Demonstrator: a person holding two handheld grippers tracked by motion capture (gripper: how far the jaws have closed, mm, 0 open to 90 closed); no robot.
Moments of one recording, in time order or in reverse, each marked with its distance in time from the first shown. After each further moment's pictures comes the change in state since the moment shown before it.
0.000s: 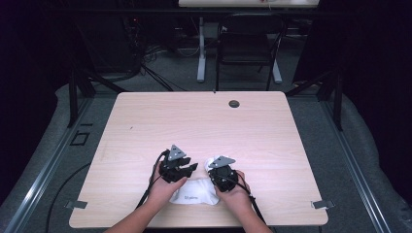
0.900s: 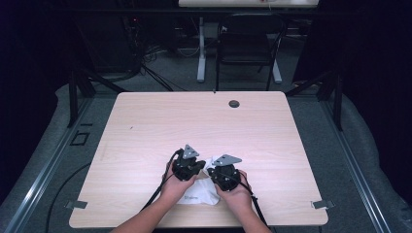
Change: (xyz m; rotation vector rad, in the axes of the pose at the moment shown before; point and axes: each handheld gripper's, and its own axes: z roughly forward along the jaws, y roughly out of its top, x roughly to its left) left arm -0.017 0.006 0.032 0.059 -0.040 0.037; right arm -0.003 0.003 -0.013 -0.088 0.049 0.067
